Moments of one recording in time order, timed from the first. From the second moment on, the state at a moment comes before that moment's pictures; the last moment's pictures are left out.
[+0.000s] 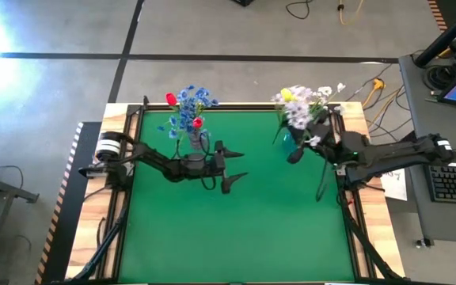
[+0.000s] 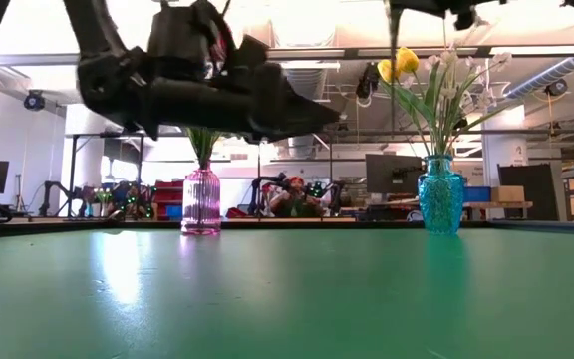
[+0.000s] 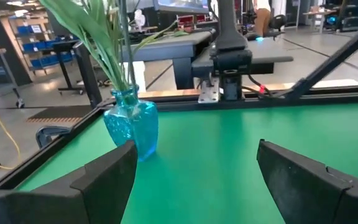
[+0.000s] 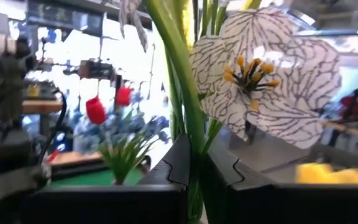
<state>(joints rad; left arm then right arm) 0.01 1.86 0.70 1.13 -0.17 0.10 0.04 0.85 0.60 0.48 0.62 -0.26</state>
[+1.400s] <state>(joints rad) 0.17 2.09 1.05 1.06 -0.01 0.20 0.01 0.54 0.42 0.50 0.90 -0.39</state>
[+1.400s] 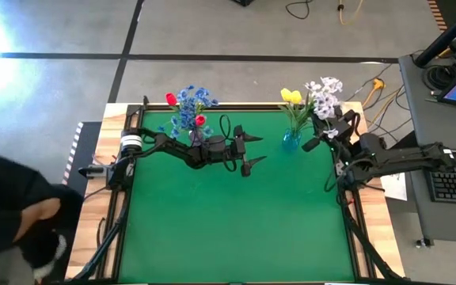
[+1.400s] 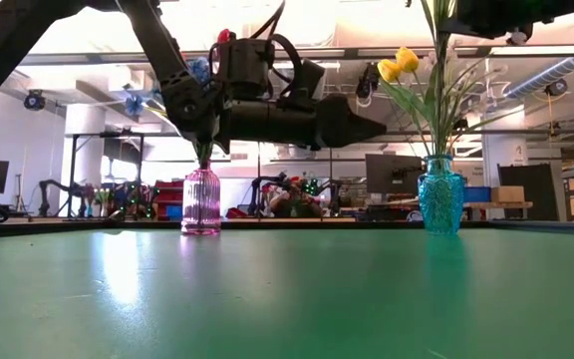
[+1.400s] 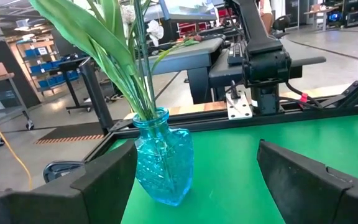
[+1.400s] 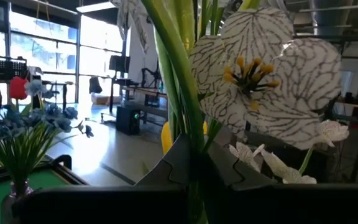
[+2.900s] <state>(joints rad) 0.17 2.09 1.05 1.05 -0.01 0.20 0.01 0.59 0.33 0.36 0.95 -0.17</state>
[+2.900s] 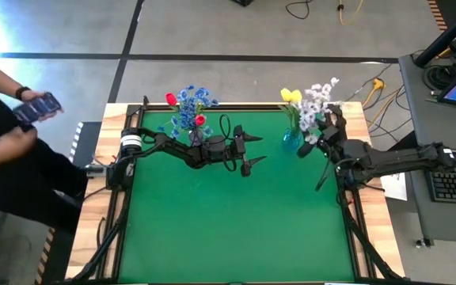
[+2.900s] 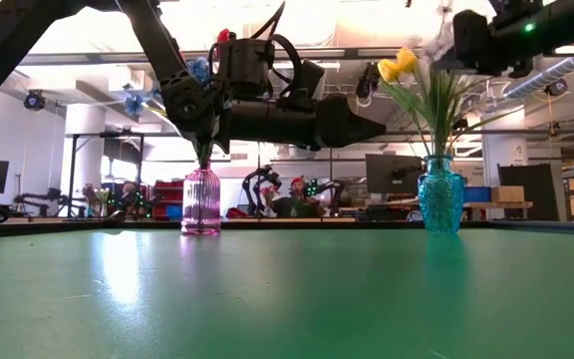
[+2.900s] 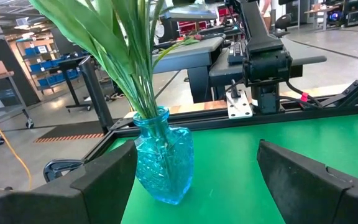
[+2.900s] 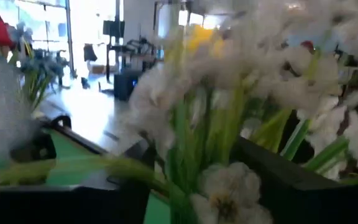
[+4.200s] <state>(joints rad) 0.01 1.70 0.94 0.75 -0.01 0.22 0.02 0.54 0.72 -0.56 0.64 0.41</state>
